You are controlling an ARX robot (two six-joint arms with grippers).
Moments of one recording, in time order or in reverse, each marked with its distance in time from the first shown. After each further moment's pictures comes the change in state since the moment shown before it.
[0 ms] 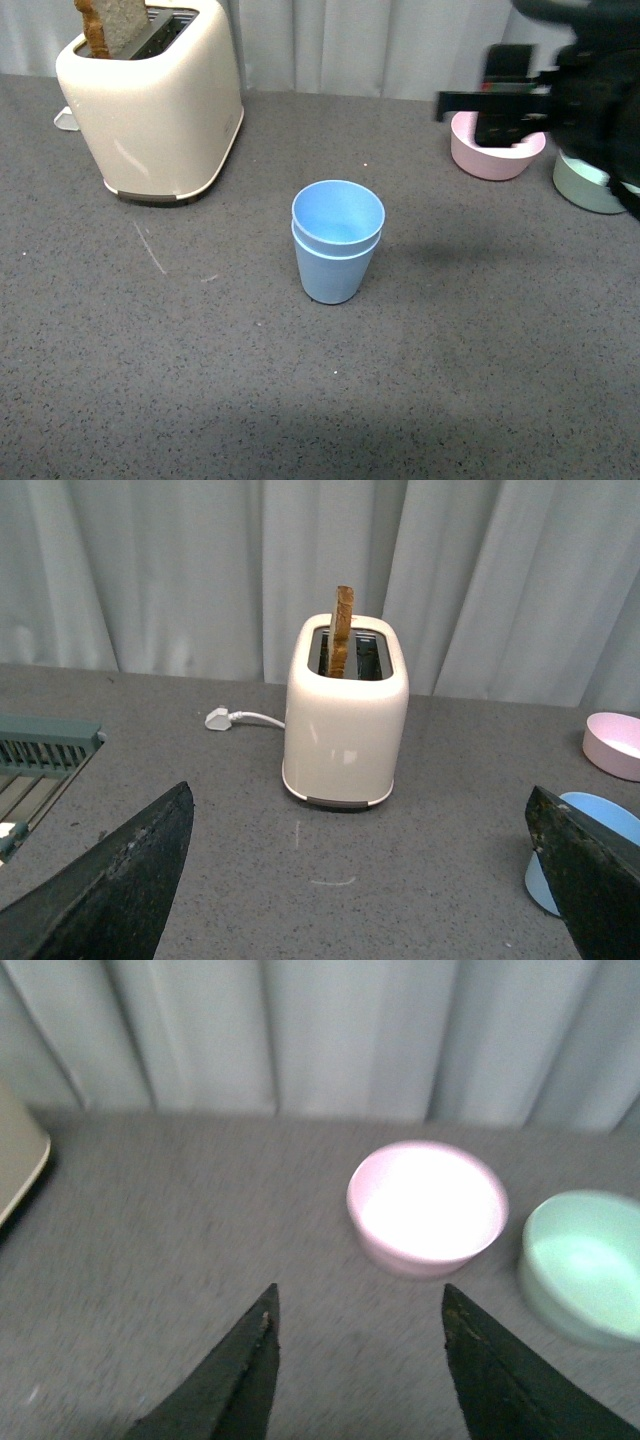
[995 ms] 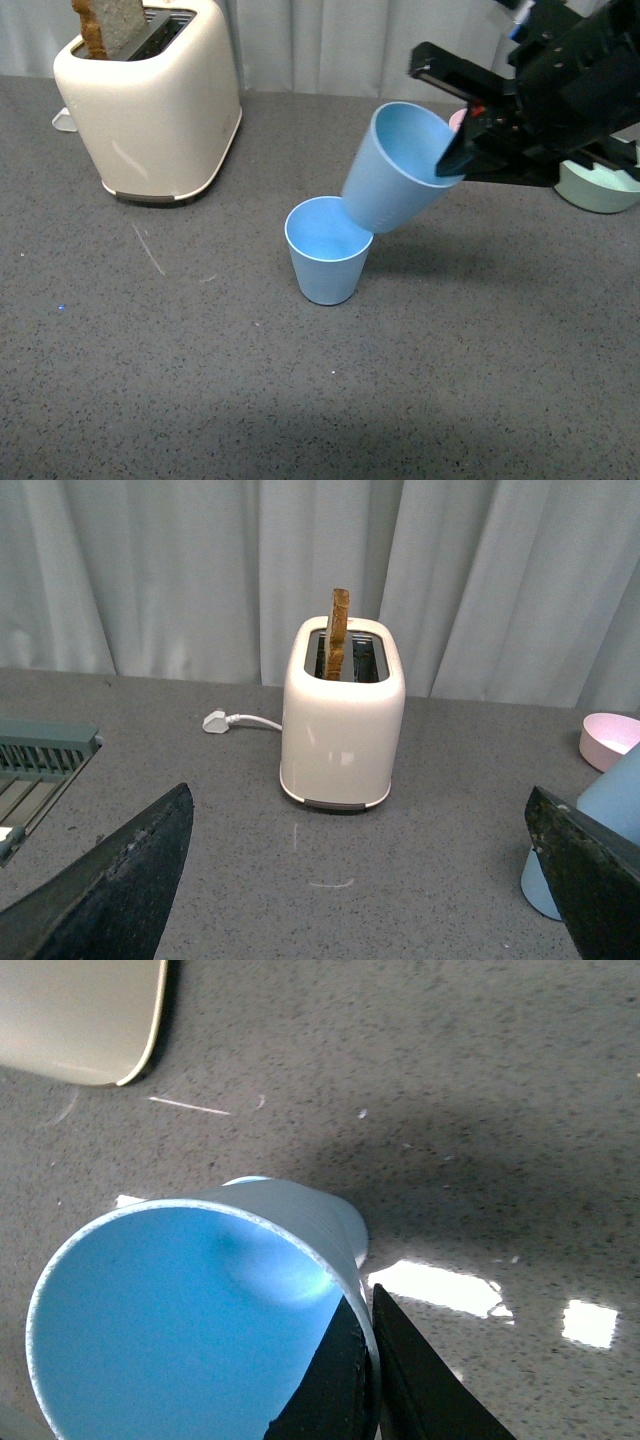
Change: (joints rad) left arm 0.000 0.000 0.000 0.001 0.003 0.000; right arm -0.027 0.015 0.415 -1.046 -0.589 0.291
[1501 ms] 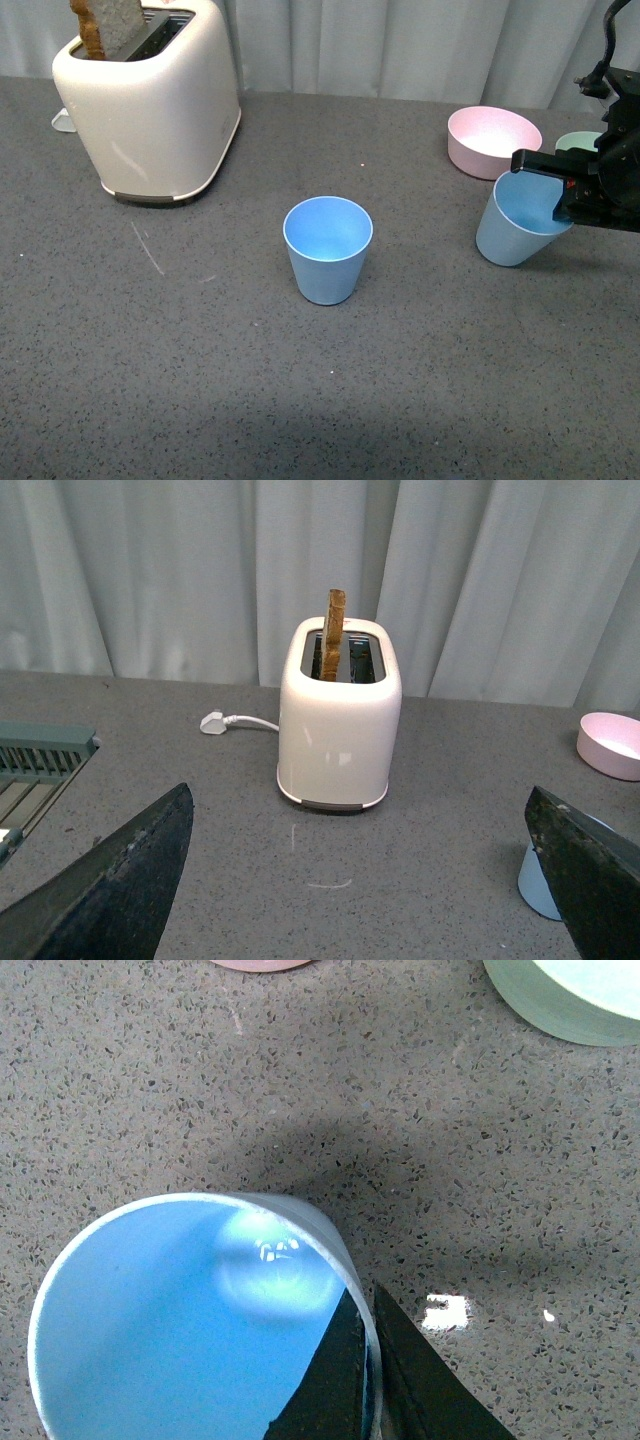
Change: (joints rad) left arm 0.000 0.000 0.000 0.000 0.000 0.000; right arm -0.249 0.180 -0.021 0.121 0.268 -0.137
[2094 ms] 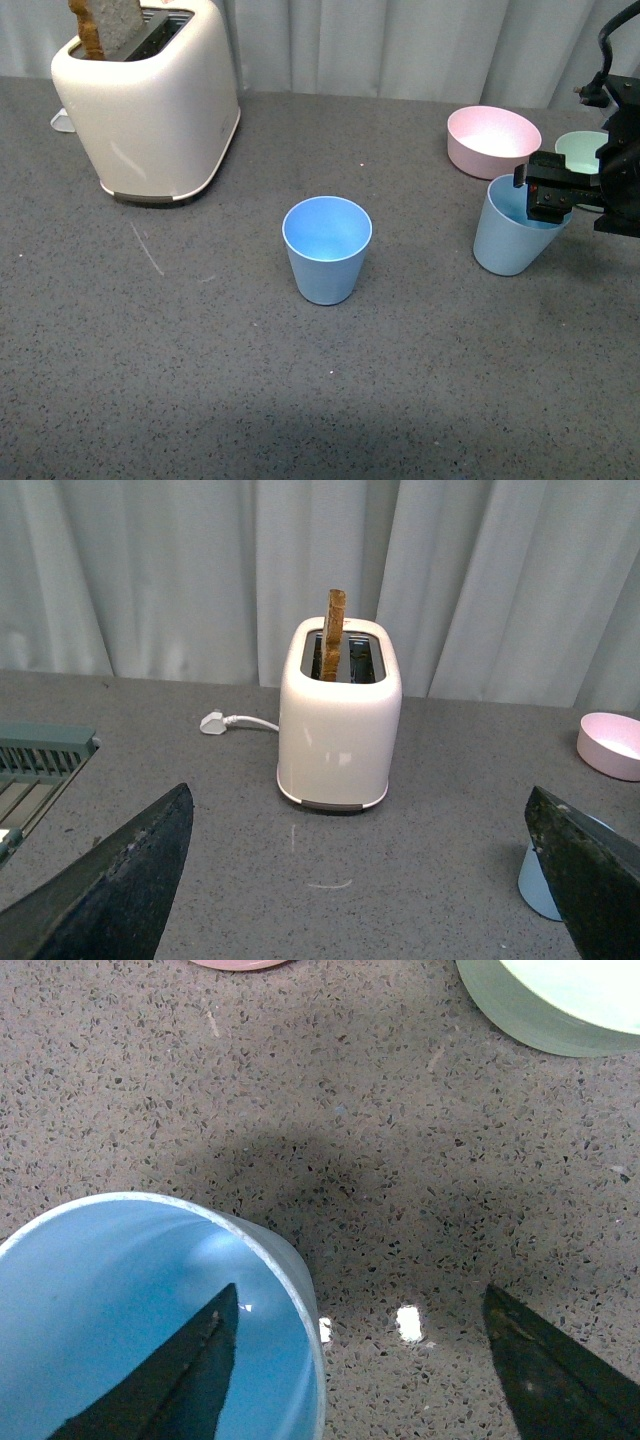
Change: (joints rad) left arm 0.000 0.000 0.000 0.000 0.000 0.000; right arm -0.002 0.017 -0.029 0.073 0.045 -0.055
